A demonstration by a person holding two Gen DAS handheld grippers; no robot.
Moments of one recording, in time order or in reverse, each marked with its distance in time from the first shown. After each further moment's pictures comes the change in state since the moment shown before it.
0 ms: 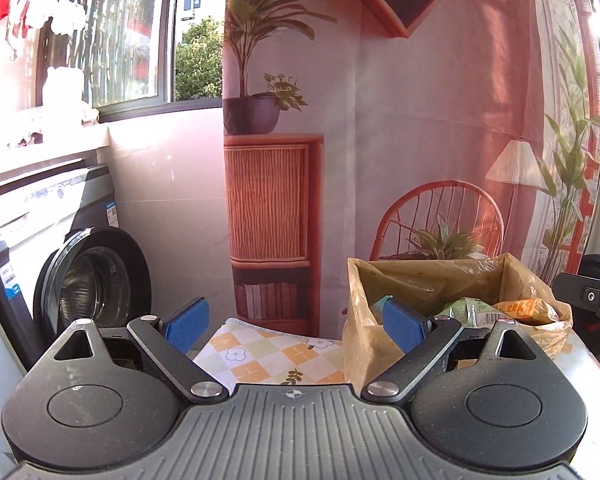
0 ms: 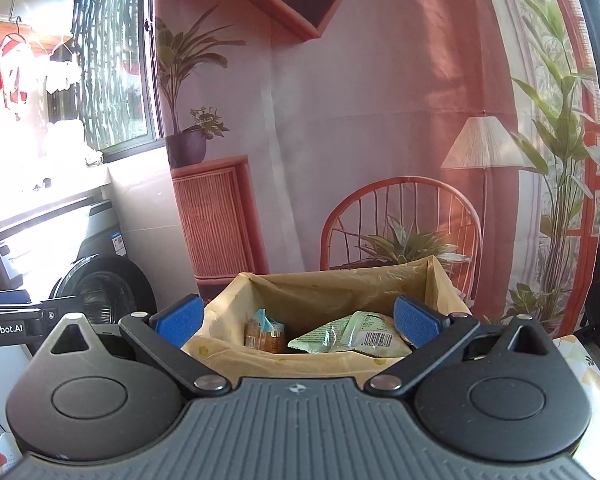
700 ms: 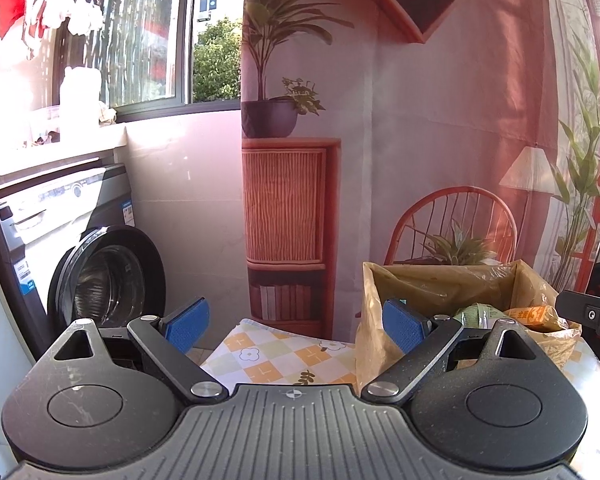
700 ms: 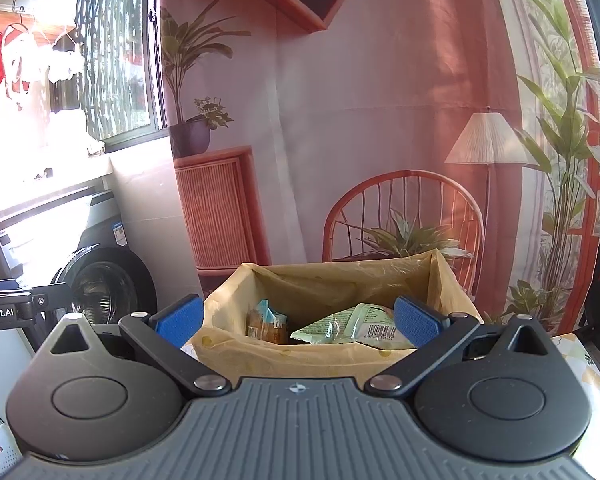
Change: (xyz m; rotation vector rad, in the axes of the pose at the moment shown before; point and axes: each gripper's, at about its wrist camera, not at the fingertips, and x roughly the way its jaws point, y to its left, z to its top) left arm -0.004 0.000 0.001 -0.020 -0.008 0.048; right arm 0.002 0.004 -0.003 -0.017 0.019 -0.002
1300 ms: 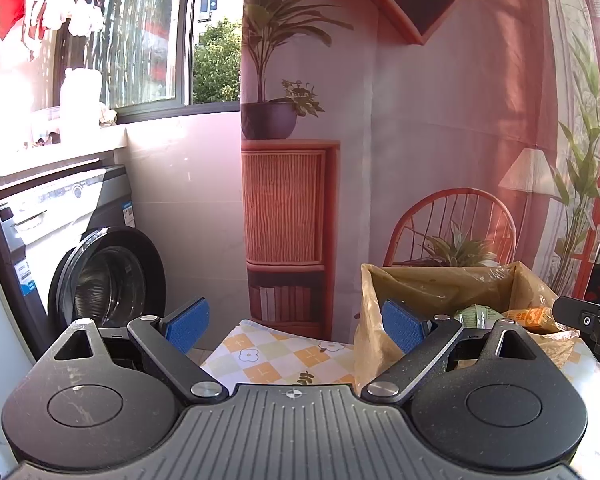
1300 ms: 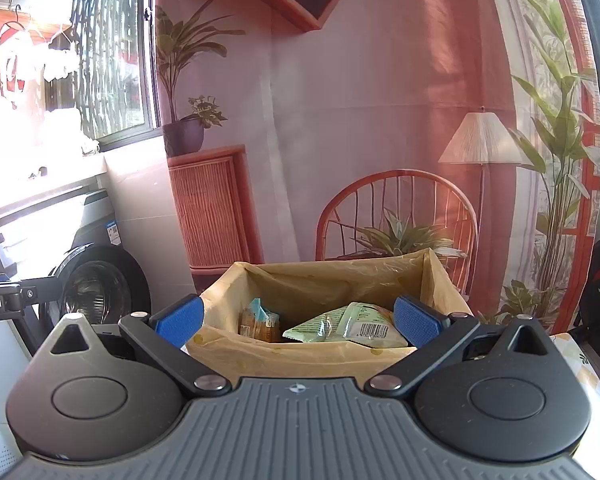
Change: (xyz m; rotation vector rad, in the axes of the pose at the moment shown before) left arm -0.001 -0.001 0.001 0.000 -0.001 0.001; right arm 0.000 -0.002 -0.002 -0.002 0.001 -0.019
